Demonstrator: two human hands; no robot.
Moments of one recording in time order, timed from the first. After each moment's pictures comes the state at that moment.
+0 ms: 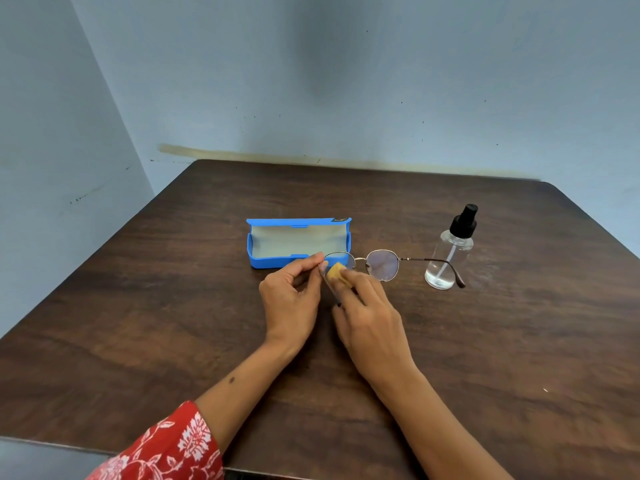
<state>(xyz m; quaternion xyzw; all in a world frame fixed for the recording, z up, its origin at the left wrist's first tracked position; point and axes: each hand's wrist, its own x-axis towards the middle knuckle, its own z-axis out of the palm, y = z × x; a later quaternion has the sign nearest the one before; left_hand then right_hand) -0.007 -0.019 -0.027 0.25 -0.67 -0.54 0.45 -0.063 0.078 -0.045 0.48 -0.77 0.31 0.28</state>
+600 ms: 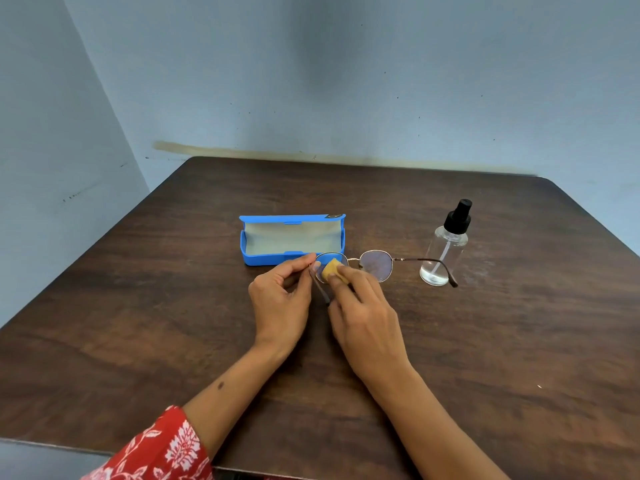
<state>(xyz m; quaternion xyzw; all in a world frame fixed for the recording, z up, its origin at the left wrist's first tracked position) -0.001 -0.015 -0.025 0.25 -0.69 -0.51 0.46 -0.060 0.081 -0.042 0.47 -0.78 0.32 0.26</state>
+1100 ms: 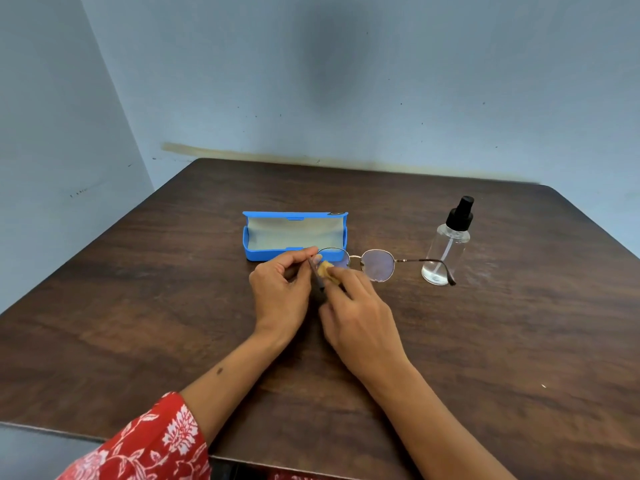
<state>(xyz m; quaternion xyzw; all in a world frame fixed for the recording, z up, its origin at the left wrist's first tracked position) -0.004 -0.021 -0.030 0.25 -0.69 -0.49 0.47 -0.056 0.080 -0.042 0.50 -0.77 0.29 0.26</state>
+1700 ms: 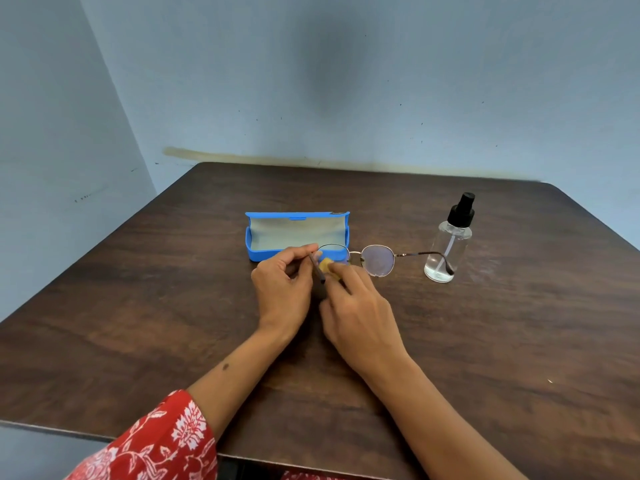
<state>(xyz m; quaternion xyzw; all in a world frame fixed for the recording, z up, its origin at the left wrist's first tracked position) -0.006 -0.023 -0.029 0.25 -0.69 -0.48 0.47 -0.052 0.075 -0.039 0.50 -0.78 0.29 0.25</state>
